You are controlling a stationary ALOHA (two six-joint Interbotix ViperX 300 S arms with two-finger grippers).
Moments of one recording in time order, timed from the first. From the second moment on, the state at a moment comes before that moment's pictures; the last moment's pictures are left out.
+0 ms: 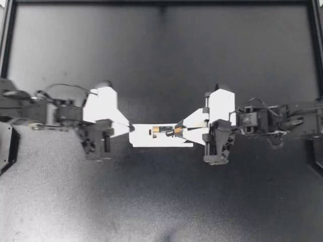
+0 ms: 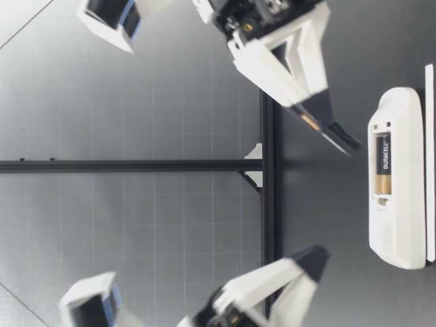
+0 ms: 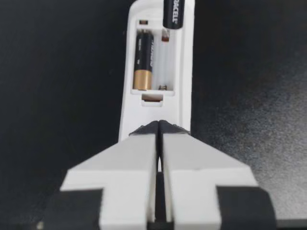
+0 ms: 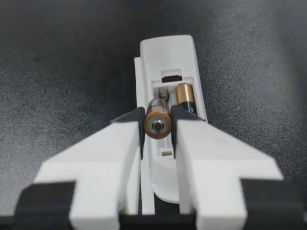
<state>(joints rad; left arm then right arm) 0.06 -0.06 0.87 0.00 0.01 0.00 -0.08 0.10 0.93 -0.03 -0.51 0.07</state>
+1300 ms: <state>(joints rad) 0.07 0.08 0.83 0.00 0.00 0.00 -0.08 0.20 0.83 -0.04 -0.38 0.07</state>
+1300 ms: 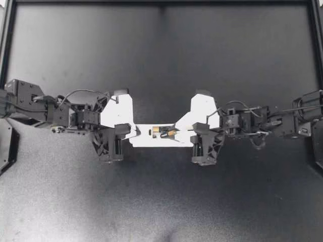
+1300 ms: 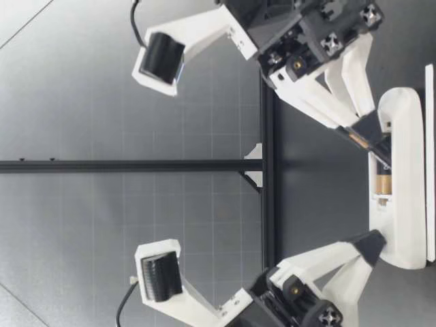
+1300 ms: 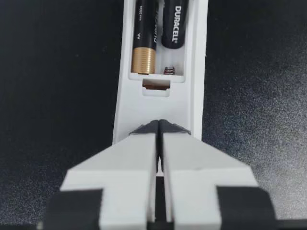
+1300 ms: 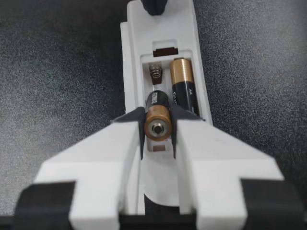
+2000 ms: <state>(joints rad) 0.07 0.08 0.83 0.00 -0.01 0.00 -0.08 0.21 0.74 -0.05 -0.18 0.07</state>
